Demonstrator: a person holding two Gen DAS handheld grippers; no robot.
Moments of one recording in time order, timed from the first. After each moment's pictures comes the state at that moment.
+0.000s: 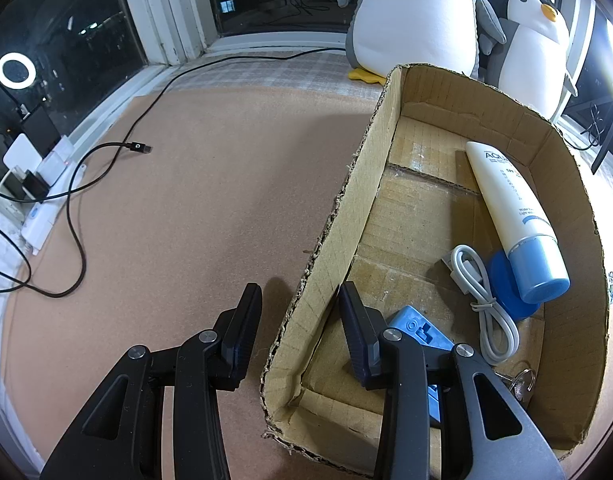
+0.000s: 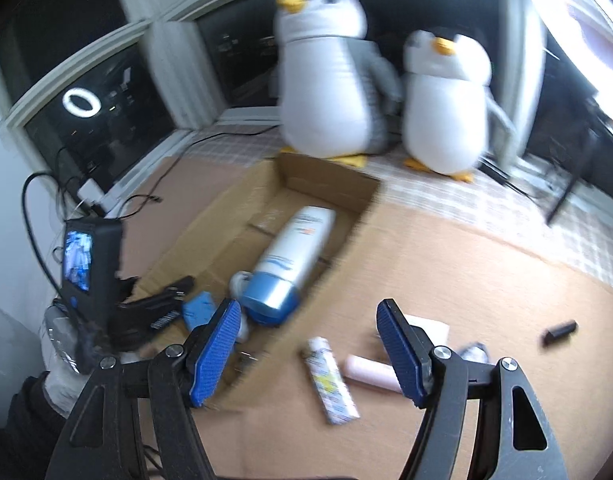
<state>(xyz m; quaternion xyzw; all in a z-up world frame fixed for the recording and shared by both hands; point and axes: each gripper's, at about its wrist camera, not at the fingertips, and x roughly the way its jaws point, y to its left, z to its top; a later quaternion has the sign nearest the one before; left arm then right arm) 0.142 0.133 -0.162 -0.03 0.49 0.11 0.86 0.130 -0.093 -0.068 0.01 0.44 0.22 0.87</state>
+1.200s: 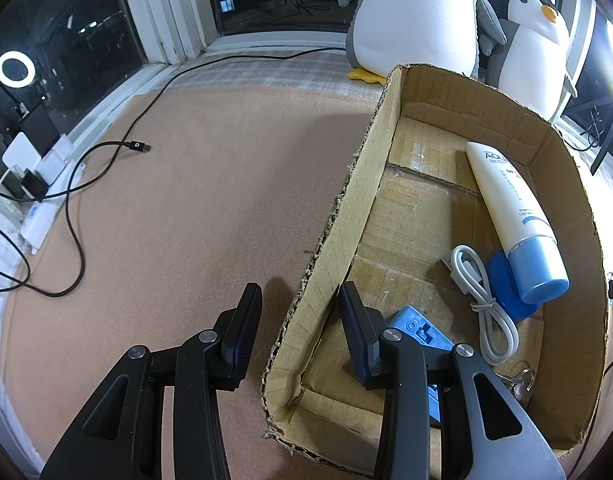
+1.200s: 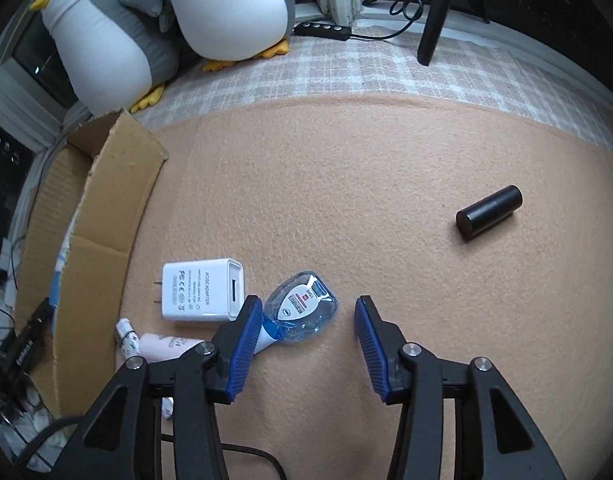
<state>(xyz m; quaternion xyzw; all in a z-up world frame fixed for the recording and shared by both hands) 0.142 0.133 -0.162 -0.03 0.49 0.11 0.86 0.179 -0.196 -0.162 0.08 0.58 0.04 0.81</state>
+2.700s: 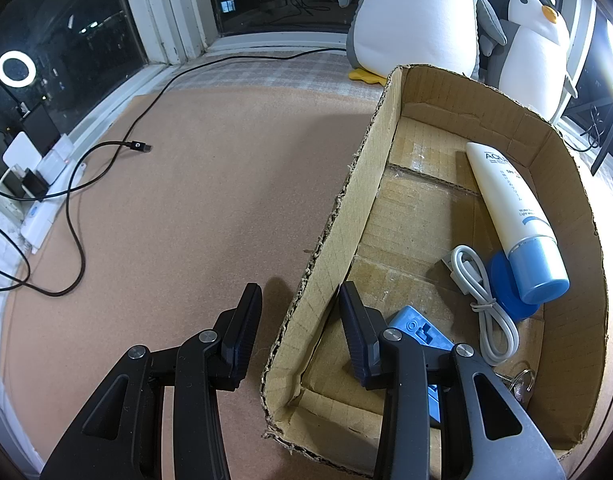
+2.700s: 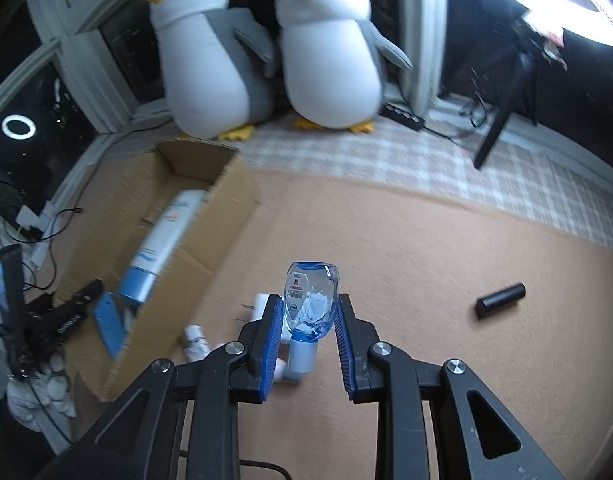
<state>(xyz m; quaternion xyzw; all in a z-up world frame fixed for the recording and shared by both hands) 0.141 0.134 -0.161 -0.03 0.49 0.11 0.86 0.170 -0.157 -0.096 0.02 0.49 0.14 0.86</state>
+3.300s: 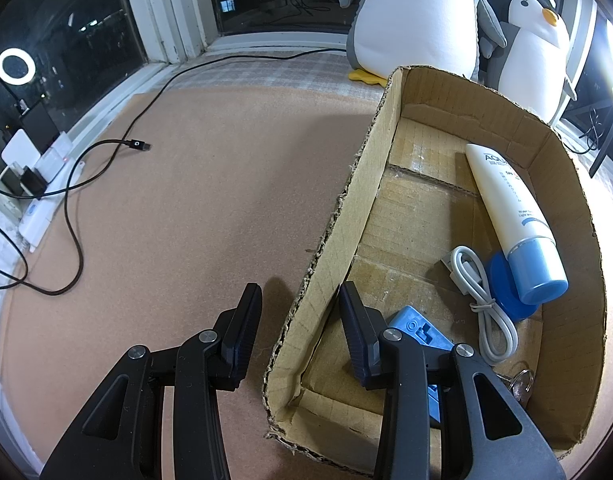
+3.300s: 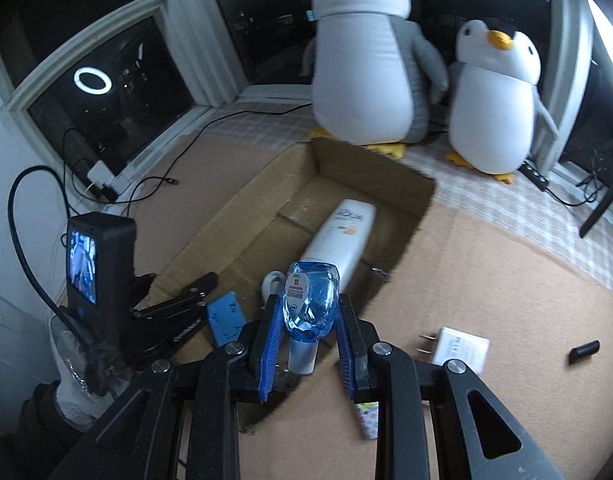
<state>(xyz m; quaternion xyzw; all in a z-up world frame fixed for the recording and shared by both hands) 0.141 0.135 -0.162 -0.03 0.49 0.11 0.86 0.144 -0.037 -0.073 -0.02 0.47 0.27 0.84</state>
